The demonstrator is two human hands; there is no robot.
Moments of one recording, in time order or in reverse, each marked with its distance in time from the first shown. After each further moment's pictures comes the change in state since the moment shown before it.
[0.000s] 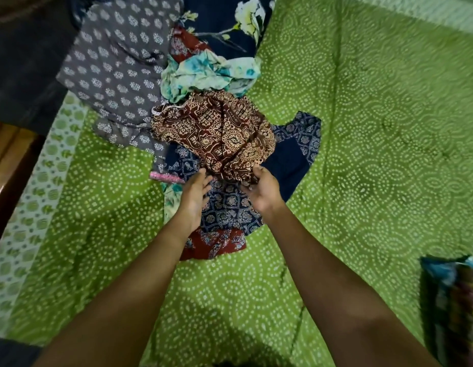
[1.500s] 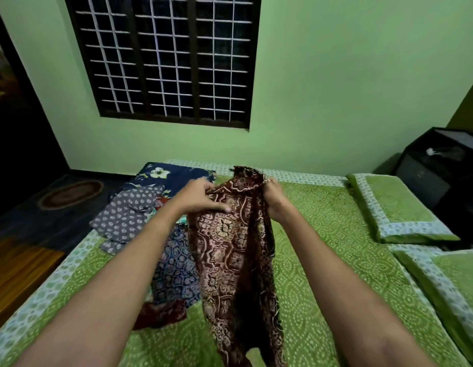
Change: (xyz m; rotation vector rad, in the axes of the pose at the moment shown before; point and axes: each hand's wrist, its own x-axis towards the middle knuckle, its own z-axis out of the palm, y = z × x) left_hand -0.403 0.136 0.158 1.023 -0.106 0.893; right_hand -0.404 -0.209 -0.192 -0.246 -0.436 -0.762
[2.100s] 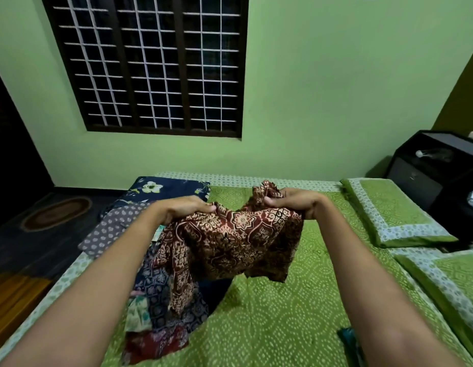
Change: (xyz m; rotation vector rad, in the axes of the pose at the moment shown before) left_hand 0.020 -0.011 -0.040 -0.255 -0.384 -0.205; right_hand 0.025 -0.046 -0.054 -0.727 -0.302 0.314
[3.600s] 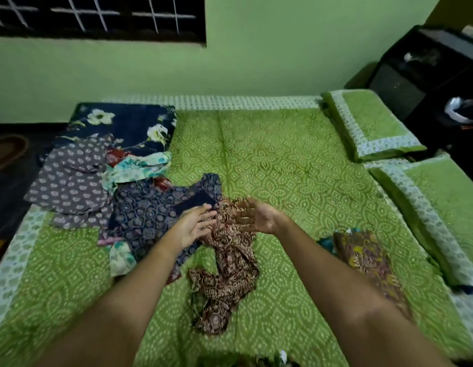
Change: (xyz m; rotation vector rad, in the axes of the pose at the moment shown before) left_hand 0.133 -0.164 0.128 -0.799 0.018 -0.246; right_hand 0.104 0.173 0.131 0.854 0.141 0.382
